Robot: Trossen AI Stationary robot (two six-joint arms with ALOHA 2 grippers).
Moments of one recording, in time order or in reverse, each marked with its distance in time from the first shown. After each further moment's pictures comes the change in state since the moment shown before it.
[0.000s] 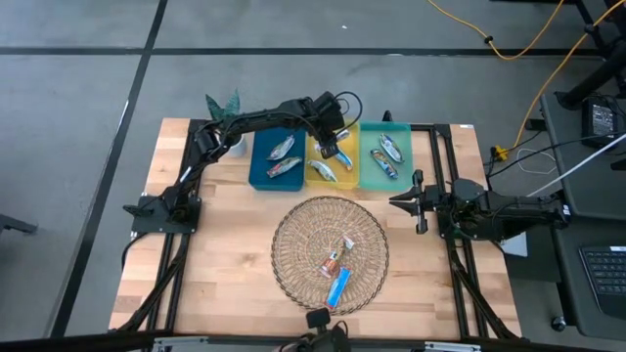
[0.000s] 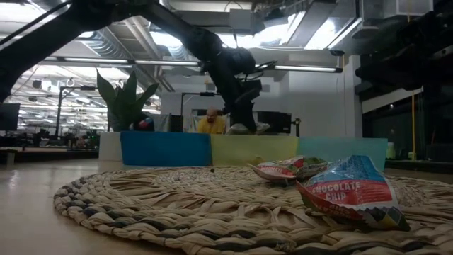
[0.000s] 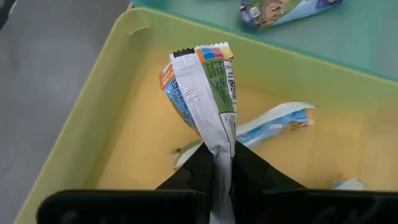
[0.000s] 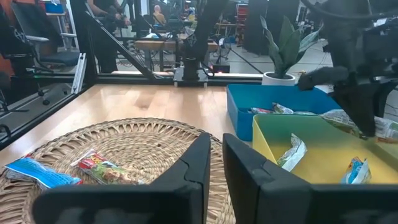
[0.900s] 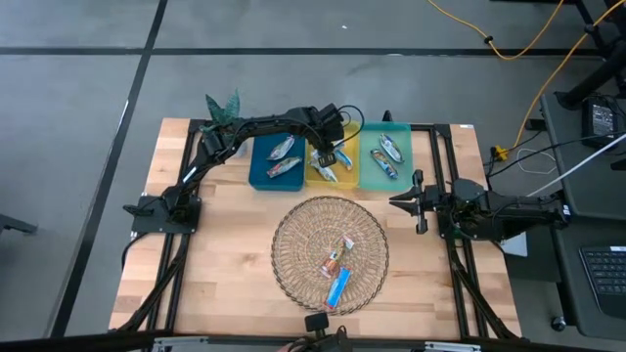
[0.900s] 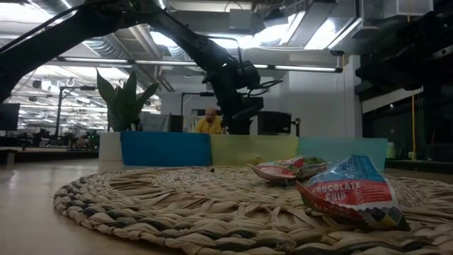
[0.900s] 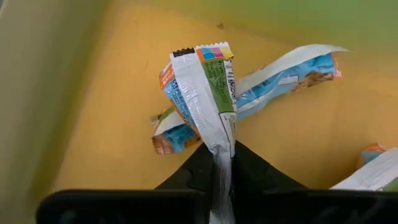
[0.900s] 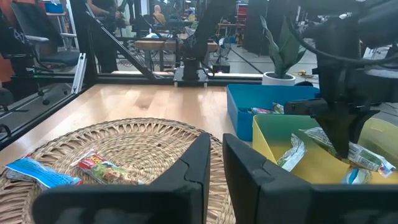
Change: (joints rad) left arm -0.024 0.070 0.000 -0.061 -0.057 0.029; right arm 0.000 0.000 0.000 0.000 0.000 0.000
